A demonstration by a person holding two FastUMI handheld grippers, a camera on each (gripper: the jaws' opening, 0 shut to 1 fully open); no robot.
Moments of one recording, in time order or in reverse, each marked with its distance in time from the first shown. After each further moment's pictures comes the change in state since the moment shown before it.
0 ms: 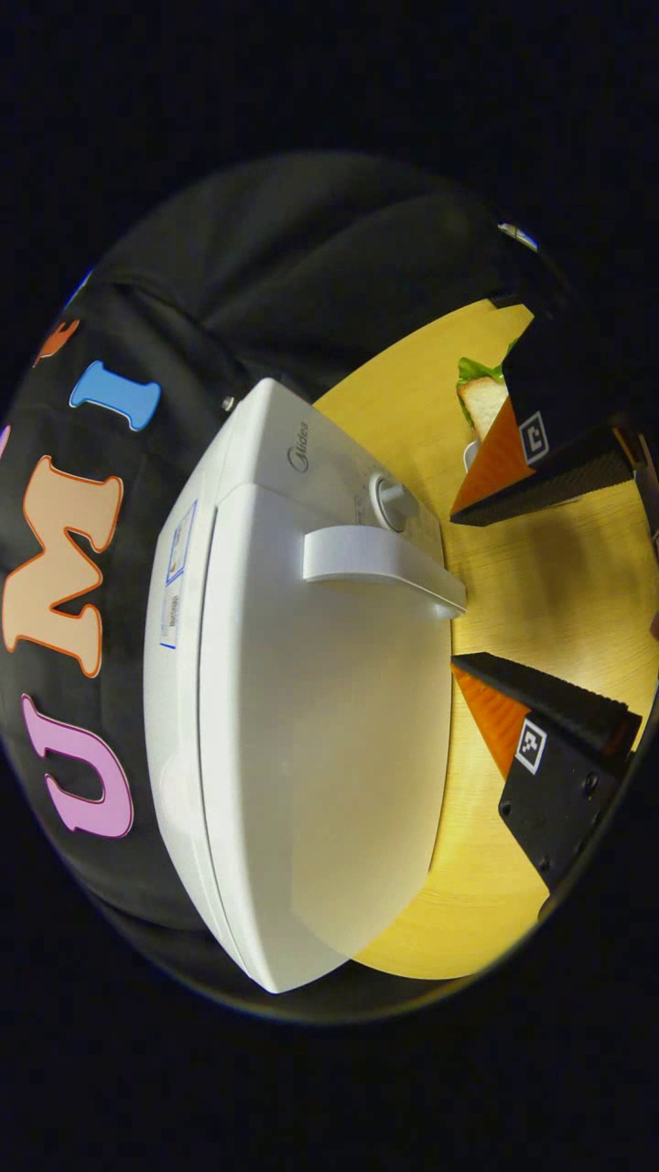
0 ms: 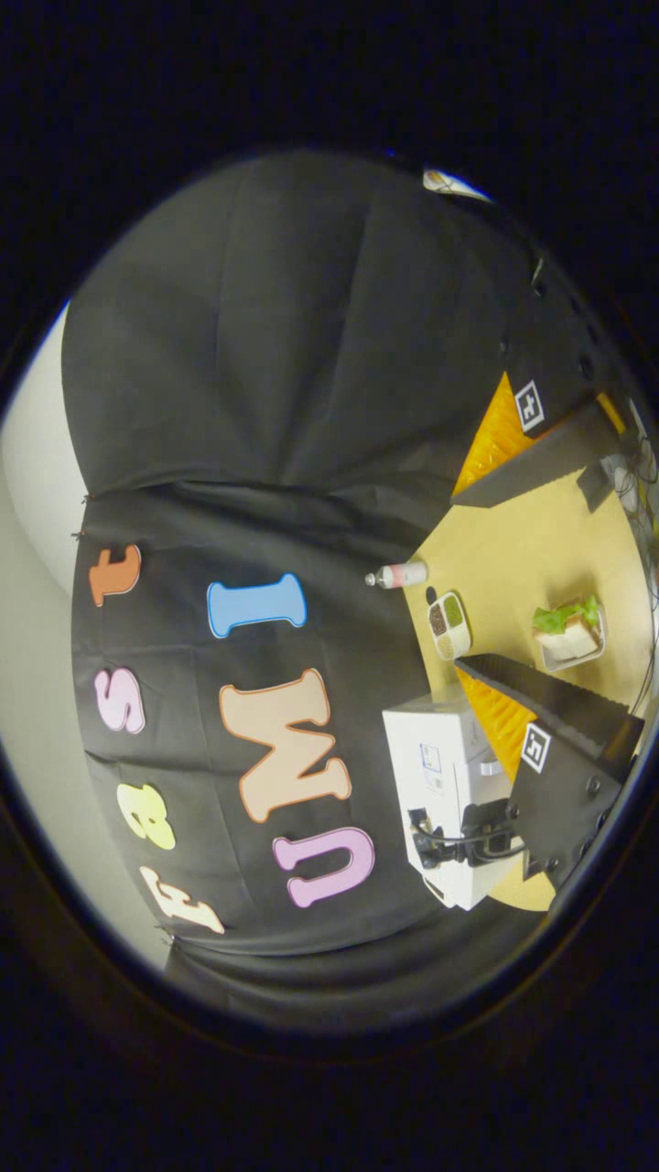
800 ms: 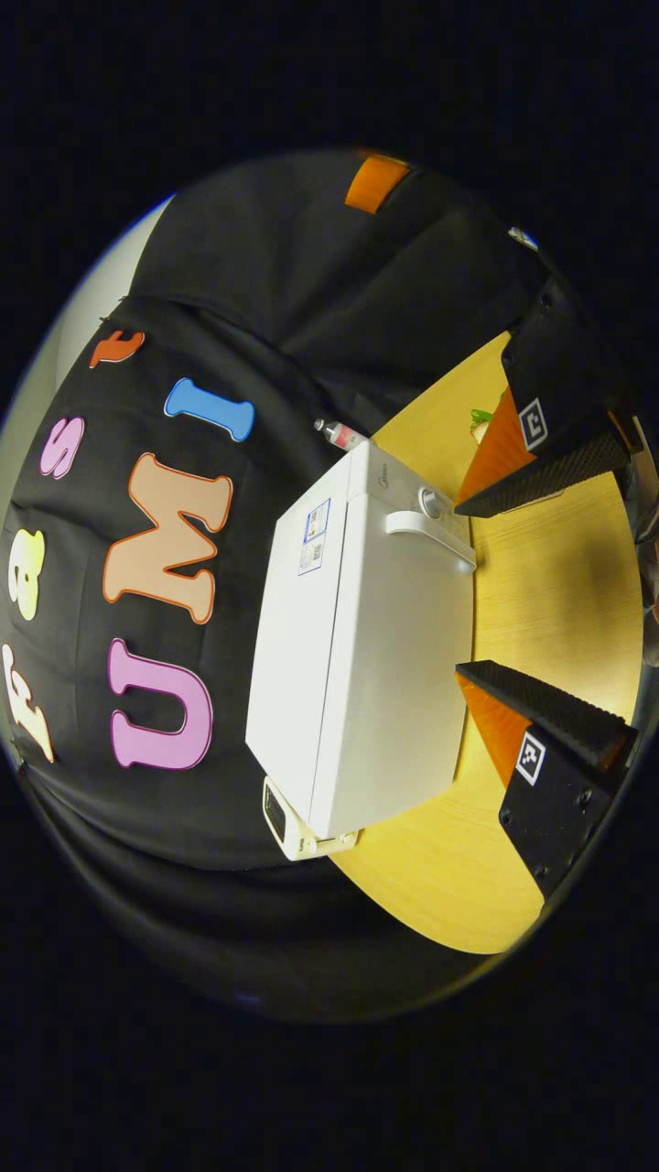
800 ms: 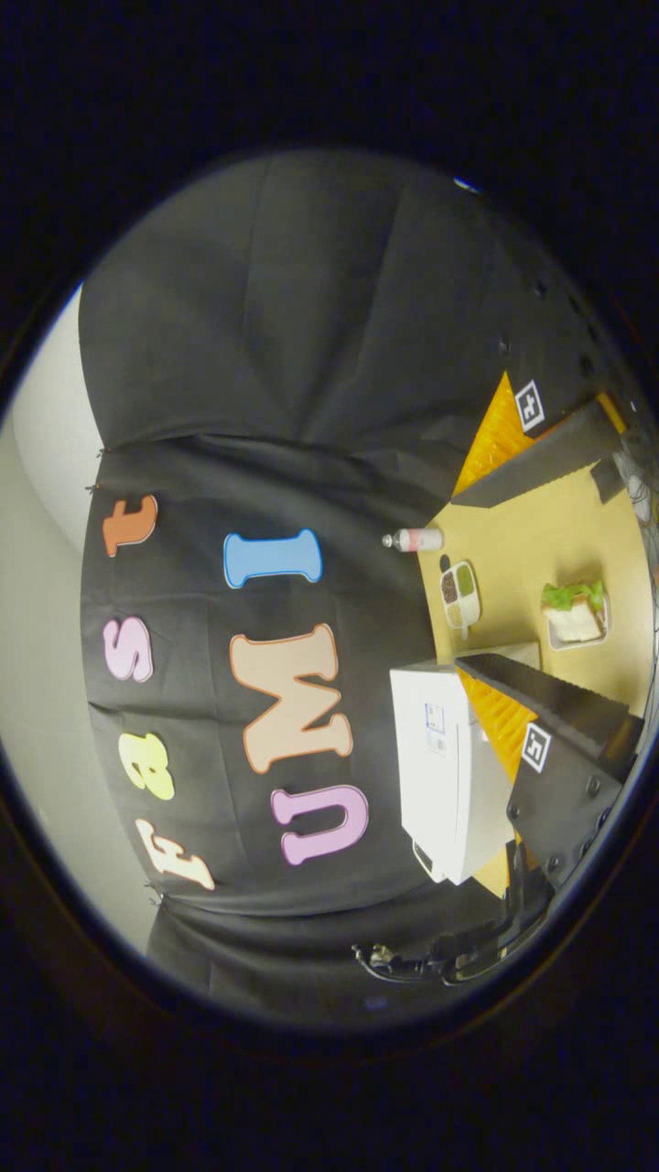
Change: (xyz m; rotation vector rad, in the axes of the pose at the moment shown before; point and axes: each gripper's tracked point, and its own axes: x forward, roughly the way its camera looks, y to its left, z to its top) left arm -0.146 0.037 0.032 -0.033 -0.276 -0.031; right arm -0.013 0.031 0.018 -0.076 -0.043 0.104
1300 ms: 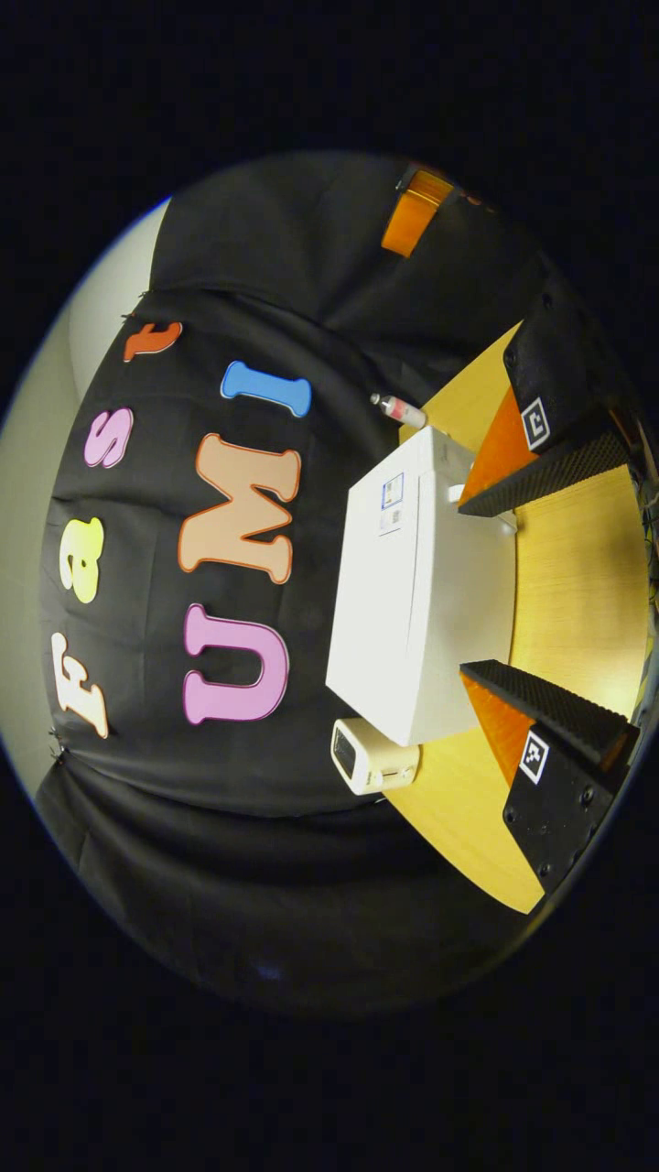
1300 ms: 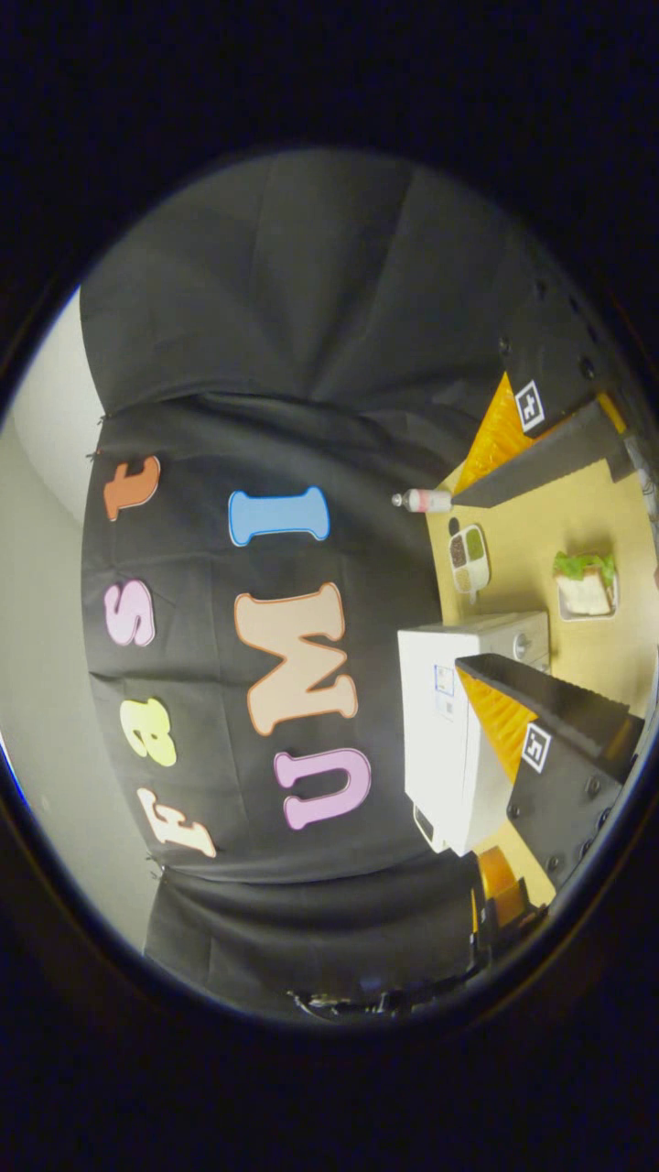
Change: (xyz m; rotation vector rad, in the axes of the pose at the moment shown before) left arm -0.072 0.027 0.060 0.035 -0.179 0.123; right arm 0.012 0.039 0.012 -0.009 -0.002 0.128
